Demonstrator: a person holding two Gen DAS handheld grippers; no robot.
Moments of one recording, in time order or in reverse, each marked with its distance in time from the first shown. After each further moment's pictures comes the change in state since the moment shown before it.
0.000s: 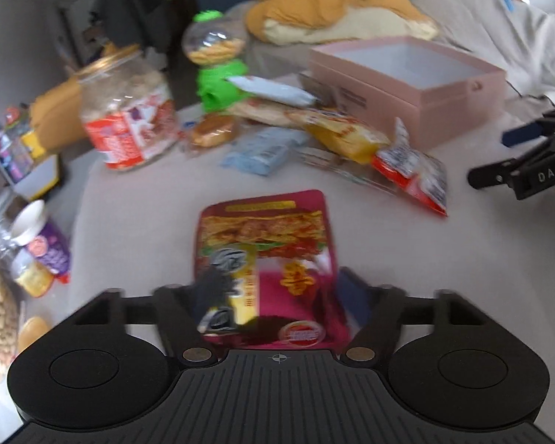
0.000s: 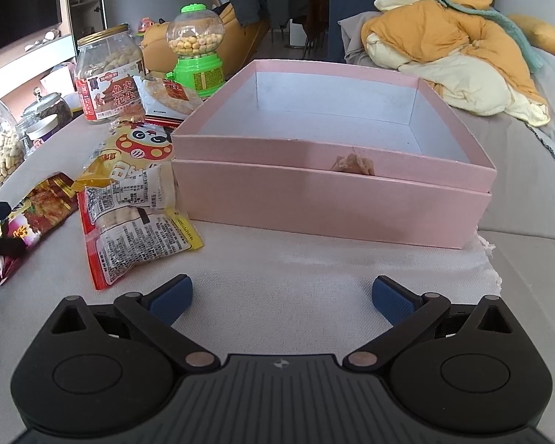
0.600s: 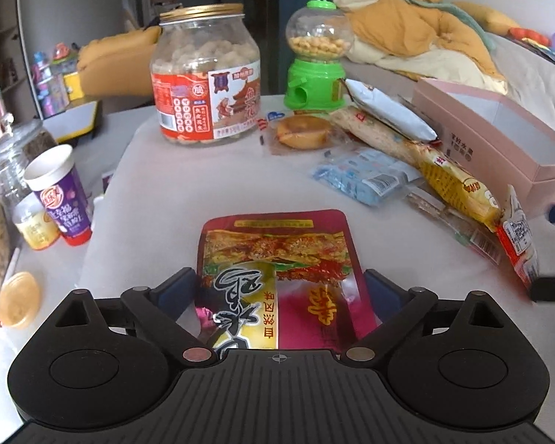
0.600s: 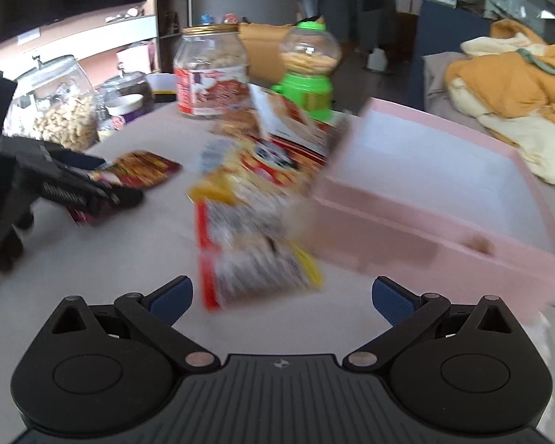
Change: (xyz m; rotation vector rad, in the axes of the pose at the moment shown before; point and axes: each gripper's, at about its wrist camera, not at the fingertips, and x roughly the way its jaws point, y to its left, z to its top) left arm 0.037 0.072 0.005 -0.286 -0.035 0.062; right arm -0.005 0.063 0.023 -0.209 -0.034 0.181
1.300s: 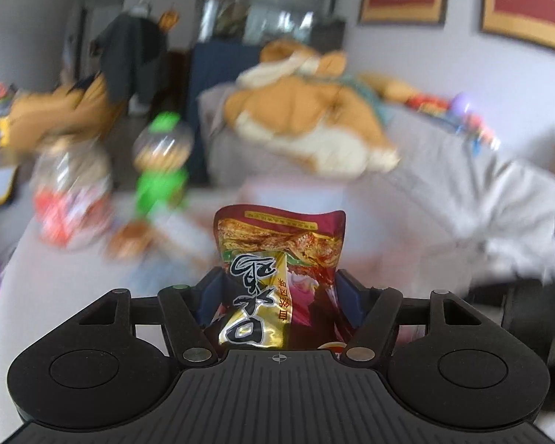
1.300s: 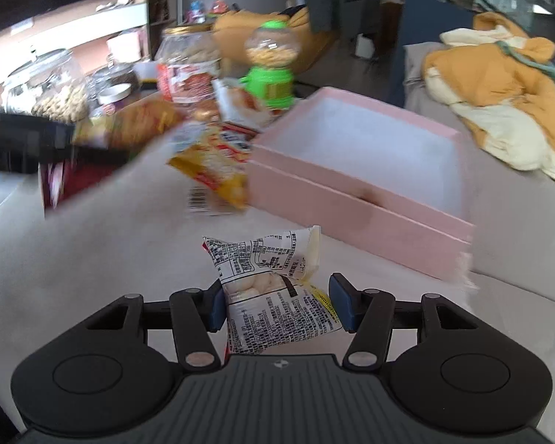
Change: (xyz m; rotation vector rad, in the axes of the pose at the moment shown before) left arm -0.087 -0.126 0.055 0.000 -0.272 -0.297; right arm -0.068 -0.046 -0.026 -0.004 0.041 -0.072
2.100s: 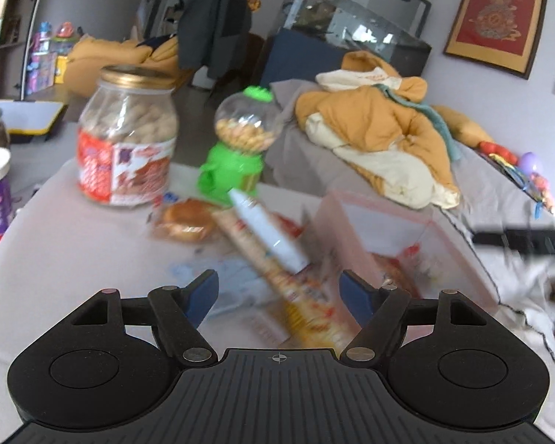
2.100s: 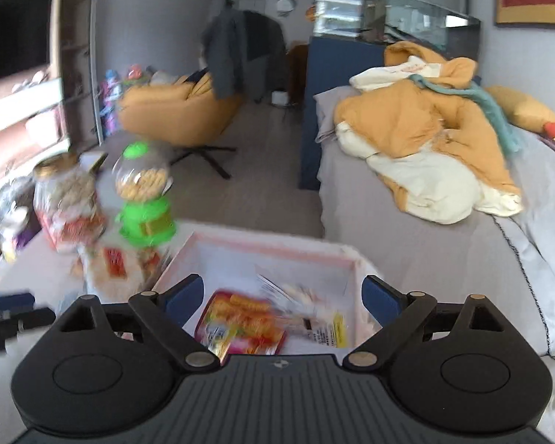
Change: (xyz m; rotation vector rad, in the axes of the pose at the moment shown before) left arm 0.048 0.085 -0.022 -0.266 0.024 0.131; right arm 0.021 -0.079 0.123 0.150 -0.159 -0.179
